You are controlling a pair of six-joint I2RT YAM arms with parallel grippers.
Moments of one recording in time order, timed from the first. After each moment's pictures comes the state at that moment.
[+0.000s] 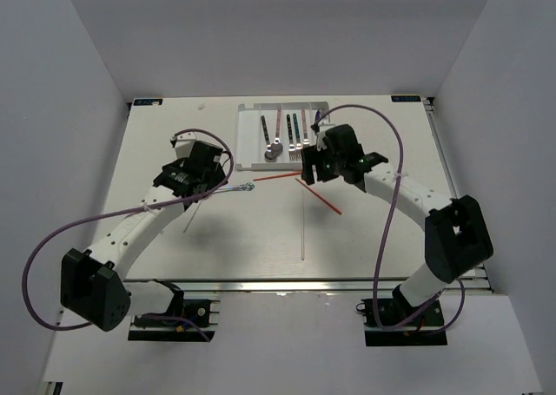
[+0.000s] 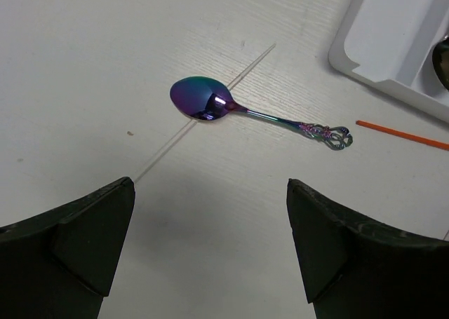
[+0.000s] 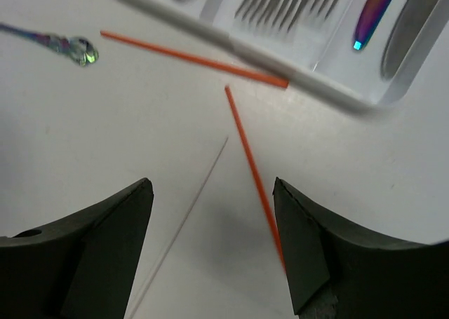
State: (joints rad) left arm -0.47 1.25 1.04 -0.69 -0.58 -0.68; right arm 0.54 1.60 1.17 -0.29 -0.09 0.13
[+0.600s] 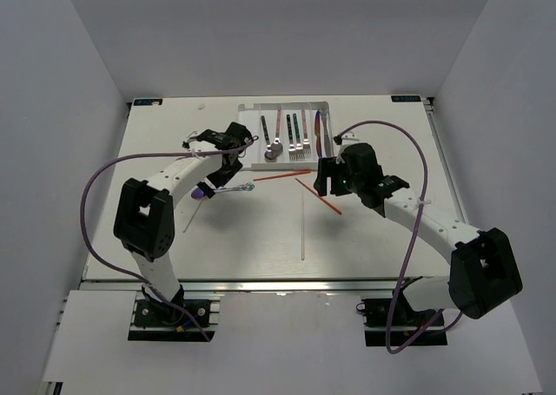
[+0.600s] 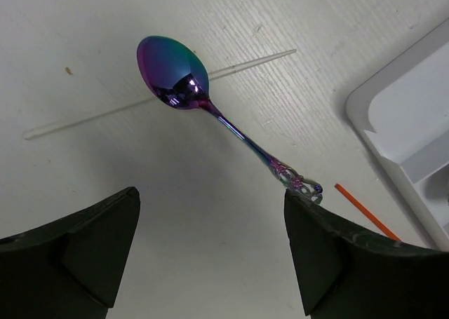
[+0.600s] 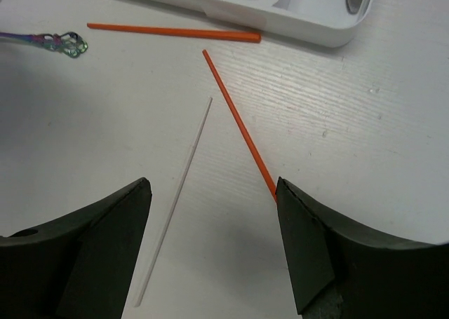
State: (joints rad) left arm -0.47 1.77 1.44 -1.05 -0.57 -1.30; right arm 0.54 1.34 0.91 -0.22 -0.02 0.27
